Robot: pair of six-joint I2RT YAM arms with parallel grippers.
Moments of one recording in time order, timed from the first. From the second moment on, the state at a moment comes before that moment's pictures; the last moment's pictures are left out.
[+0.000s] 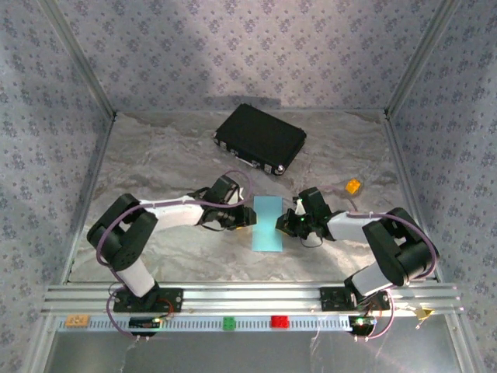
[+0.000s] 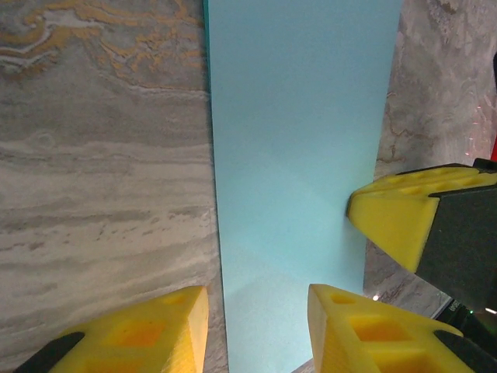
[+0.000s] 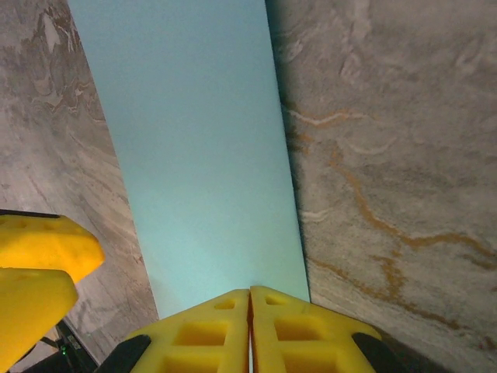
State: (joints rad) left arm -0.76 1.68 0.84 -0.13 0.43 -0.84; right arm 0.50 1.49 0.46 0.12 -0.49 0.90
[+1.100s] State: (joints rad) left arm -0.78 1.78 0.91 -0.13 0.48 -0.86; right arm 0.49 1.49 0.45 0.12 -0.49 0.90
